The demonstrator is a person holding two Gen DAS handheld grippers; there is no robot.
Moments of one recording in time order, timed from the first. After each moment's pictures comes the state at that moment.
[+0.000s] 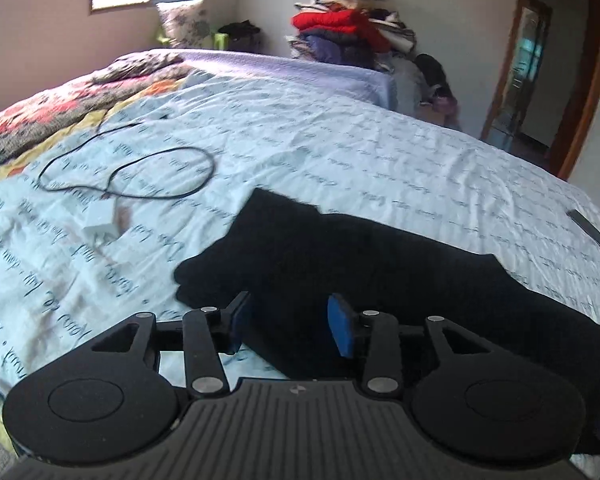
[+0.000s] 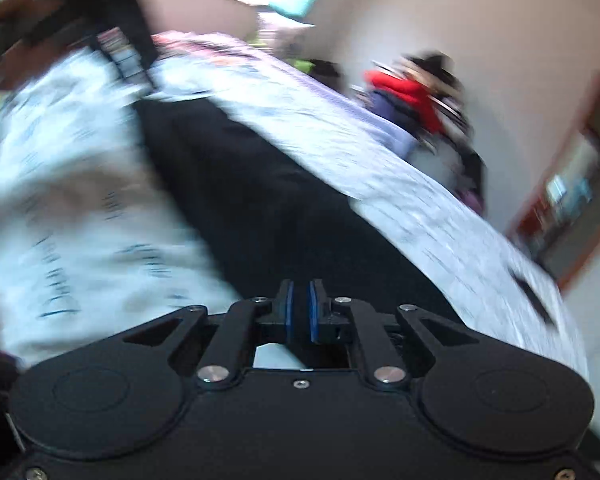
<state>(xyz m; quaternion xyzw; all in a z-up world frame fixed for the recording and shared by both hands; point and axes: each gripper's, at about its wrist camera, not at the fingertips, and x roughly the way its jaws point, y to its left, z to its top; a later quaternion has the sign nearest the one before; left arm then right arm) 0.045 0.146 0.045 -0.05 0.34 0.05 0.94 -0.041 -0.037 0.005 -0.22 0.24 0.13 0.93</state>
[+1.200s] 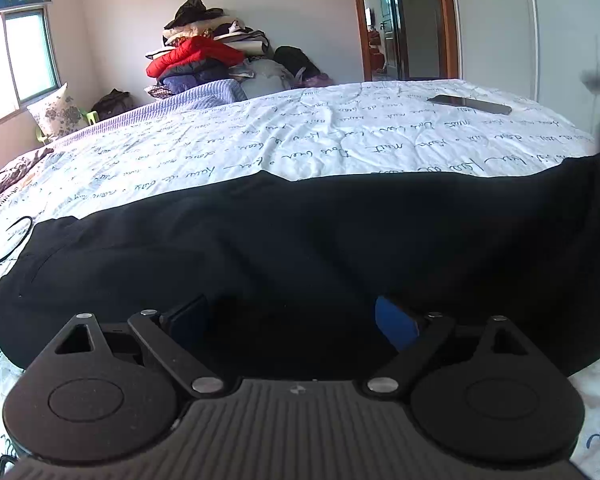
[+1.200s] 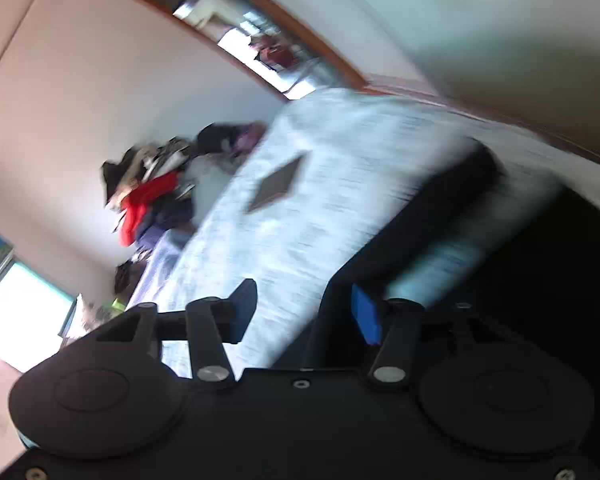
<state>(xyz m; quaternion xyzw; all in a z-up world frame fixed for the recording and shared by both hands) 0.028 -0.047 -0.047 0.12 0.29 -0.07 0.95 0.042 -0.372 -0.020 0.46 0.20 -0.11 0.86</state>
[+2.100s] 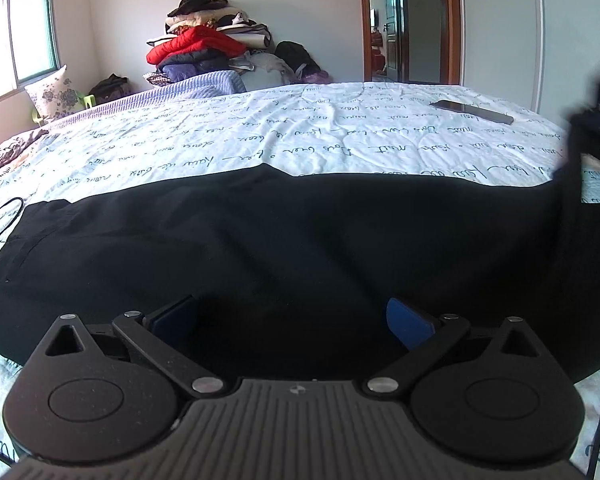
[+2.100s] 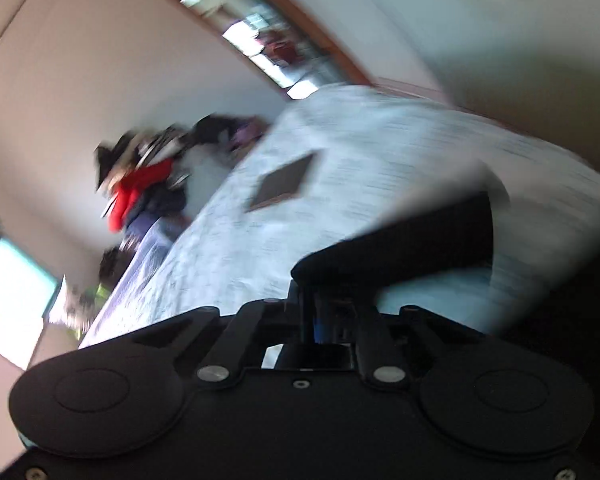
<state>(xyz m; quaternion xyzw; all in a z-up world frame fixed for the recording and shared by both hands) 0.034 -0.038 -0.049 0.09 0.30 -0.08 0.95 0.084 -0.374 -0.026 0.41 0.22 -0.11 0.88</state>
